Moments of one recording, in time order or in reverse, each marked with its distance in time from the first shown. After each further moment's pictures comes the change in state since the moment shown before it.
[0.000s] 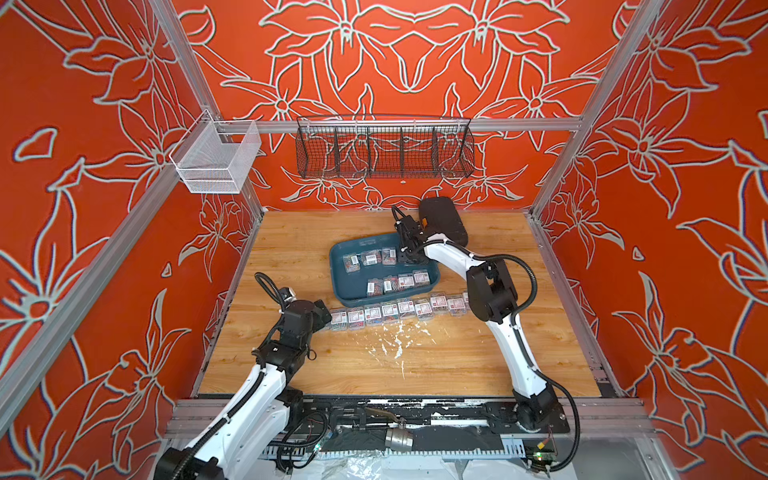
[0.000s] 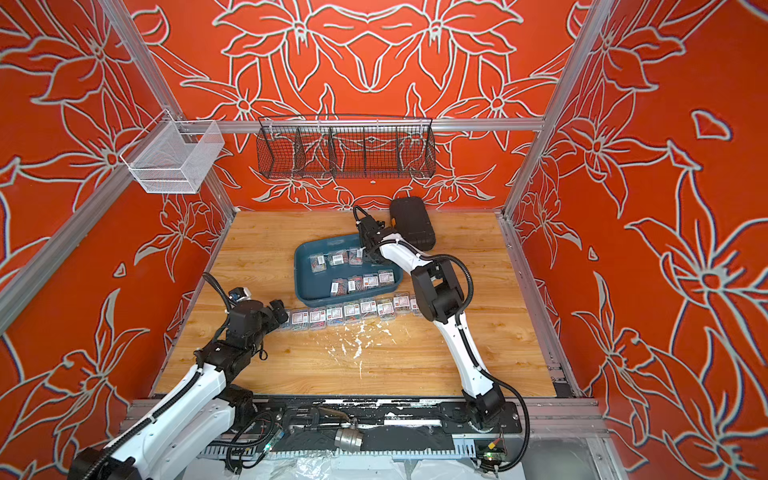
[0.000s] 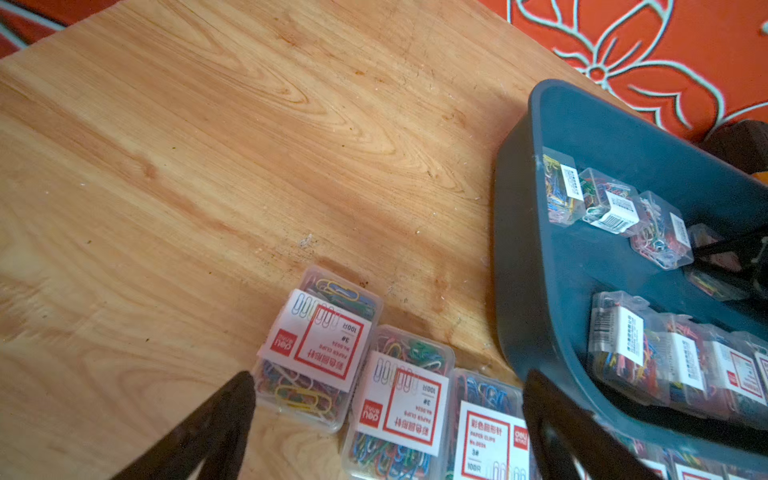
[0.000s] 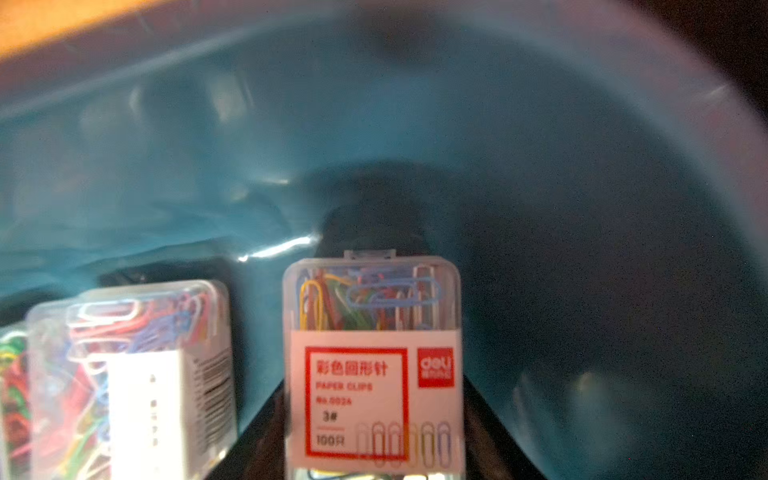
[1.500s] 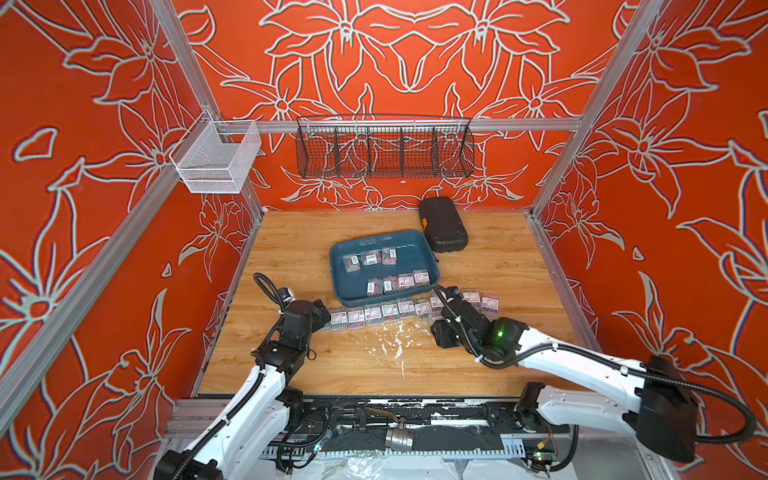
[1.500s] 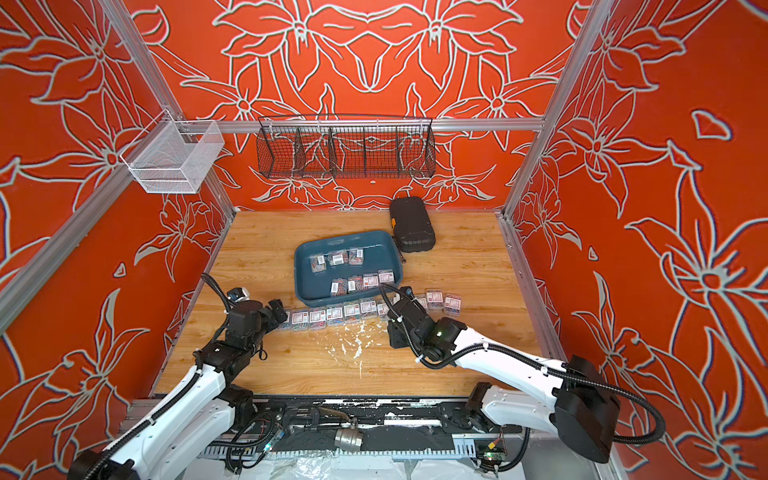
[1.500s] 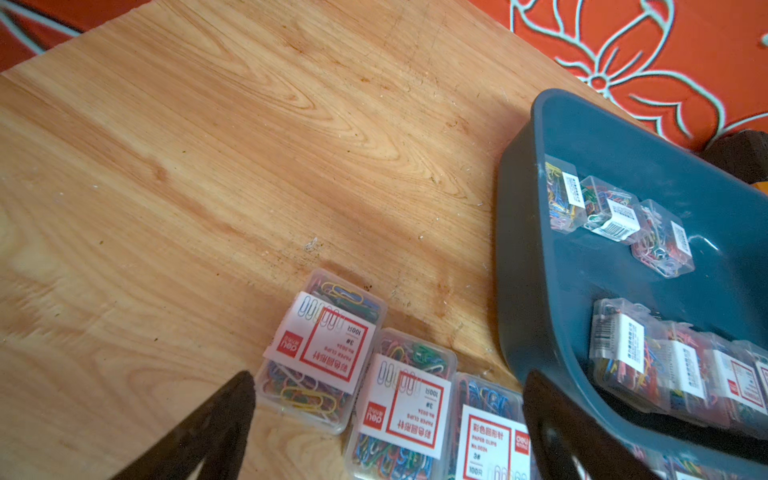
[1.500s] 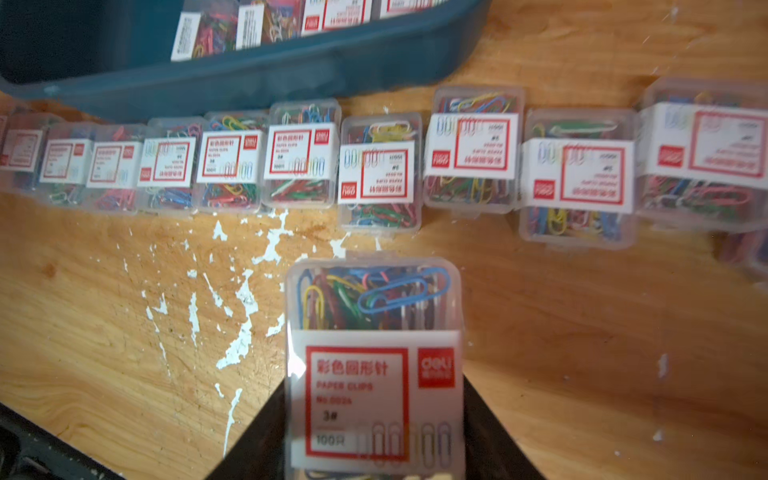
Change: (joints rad) left arm 0.000 -0.012 0.000 -0.006 -0.015 -0.008; right arm 0.401 -1.295 -1.411 0.262 0.017 0.113
